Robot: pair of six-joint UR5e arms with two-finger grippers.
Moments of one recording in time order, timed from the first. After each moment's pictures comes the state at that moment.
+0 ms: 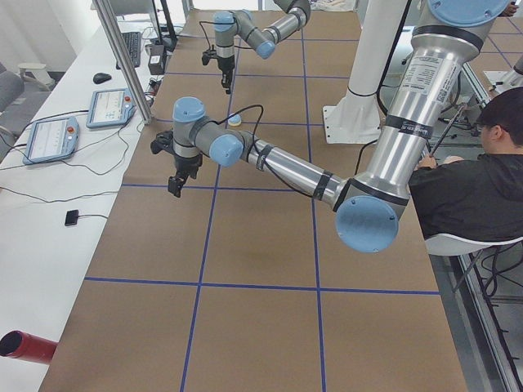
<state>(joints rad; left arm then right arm) -1.25 -1.88 -1.66 -1.72 -2.14 -0.19 0.72 -0.61 1.28 -1.50 2.07 1.15</state>
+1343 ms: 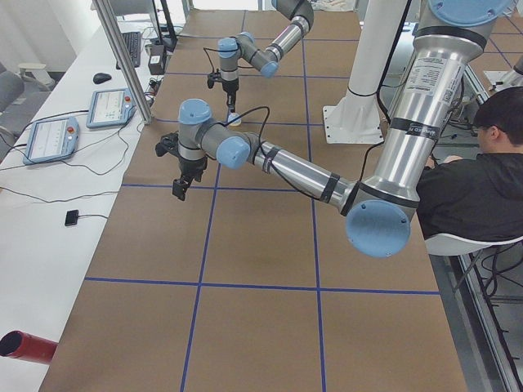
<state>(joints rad) -1.25 -1.84 -1.70 -1.71 -2.13 -0.18 0.66 -0.59 1.14 -1.40 2.02 1.15</state>
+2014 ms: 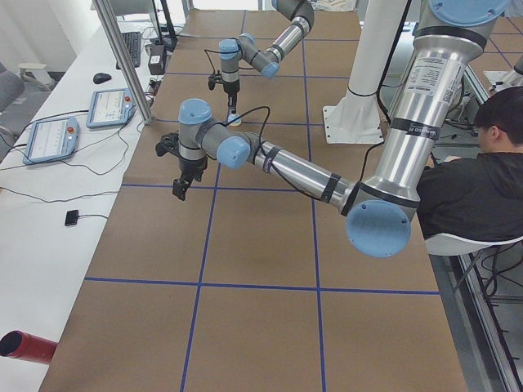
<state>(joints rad) -1.25 -1.84 -1.70 -1.71 -2.13 -0.18 0.65 -0.59 1.14 -1.40 2.02 1.15</state>
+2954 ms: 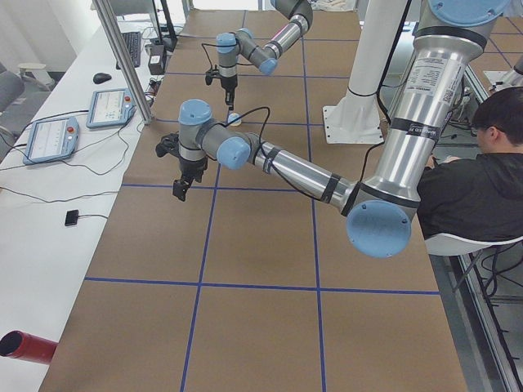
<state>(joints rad) -1.25 -1.83 -1.71 -1.71 -2.13 -0.18 0.69 -0.59 1.20 -1.44 2.06 1.15</state>
